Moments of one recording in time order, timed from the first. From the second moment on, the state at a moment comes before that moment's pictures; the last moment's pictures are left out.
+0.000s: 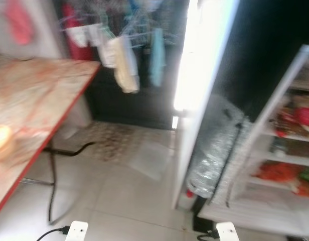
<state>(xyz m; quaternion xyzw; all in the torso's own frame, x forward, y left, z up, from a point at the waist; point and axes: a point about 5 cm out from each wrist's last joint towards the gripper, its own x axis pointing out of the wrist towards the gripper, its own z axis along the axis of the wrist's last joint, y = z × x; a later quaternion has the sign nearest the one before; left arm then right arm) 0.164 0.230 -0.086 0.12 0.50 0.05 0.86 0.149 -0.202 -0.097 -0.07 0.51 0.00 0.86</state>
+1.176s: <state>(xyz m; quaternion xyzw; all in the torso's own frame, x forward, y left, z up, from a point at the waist) 0.164 0.226 -0.087 0.11 0.50 0.04 0.86 0.143 -0.203 -0.099 -0.07 0.51 0.00 0.86</state>
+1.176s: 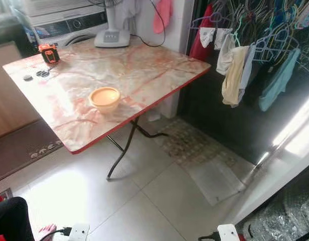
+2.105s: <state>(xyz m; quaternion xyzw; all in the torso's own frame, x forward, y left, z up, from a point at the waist) 0.165 0.230 -0.085 0.12 0.50 0.05 0.86 0.143 -0.201 -0.099 -0.06 0.51 0.00 0.86</state>
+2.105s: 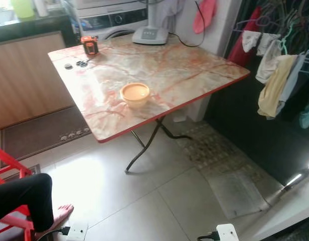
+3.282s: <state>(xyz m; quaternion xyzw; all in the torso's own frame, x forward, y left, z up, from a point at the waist) 0.165 0.229 -0.085 0.11 0.49 0.04 0.86 0.144 -0.201 -0.098 -0.07 0.51 0.00 0.86</state>
